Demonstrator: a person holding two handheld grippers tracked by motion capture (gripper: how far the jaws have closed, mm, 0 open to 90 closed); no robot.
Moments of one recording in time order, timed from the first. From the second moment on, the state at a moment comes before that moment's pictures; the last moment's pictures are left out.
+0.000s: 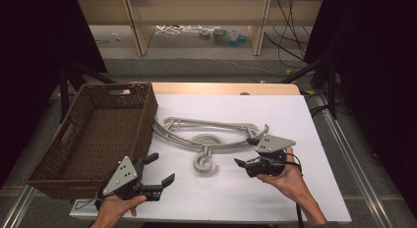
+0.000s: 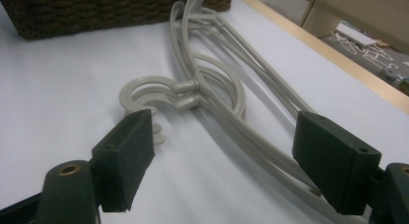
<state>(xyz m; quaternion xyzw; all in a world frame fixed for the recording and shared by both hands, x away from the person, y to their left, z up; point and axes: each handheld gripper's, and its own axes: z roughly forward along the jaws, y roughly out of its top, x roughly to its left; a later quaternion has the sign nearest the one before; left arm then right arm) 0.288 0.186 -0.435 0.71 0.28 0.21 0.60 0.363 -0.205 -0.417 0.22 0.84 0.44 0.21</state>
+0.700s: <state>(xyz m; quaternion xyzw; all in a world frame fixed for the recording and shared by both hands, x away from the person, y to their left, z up) 0.288 0.186 -0.436 0.72 0.28 0.21 0.60 0.433 -0.169 -0.442 0.16 0.91 0.32 0.19</state>
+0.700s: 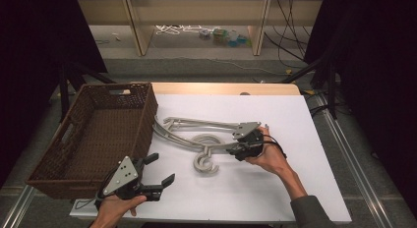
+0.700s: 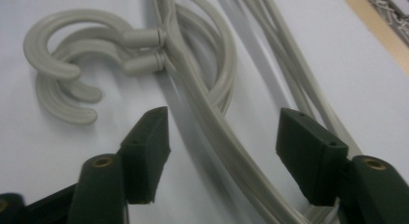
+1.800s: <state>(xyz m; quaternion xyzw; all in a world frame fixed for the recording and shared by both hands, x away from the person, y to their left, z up) 0.288 0.185 -0.436 0.72 0.28 0.21 0.60 0.455 -0.160 -0.457 -0.02 0.95 0.24 0.20</state>
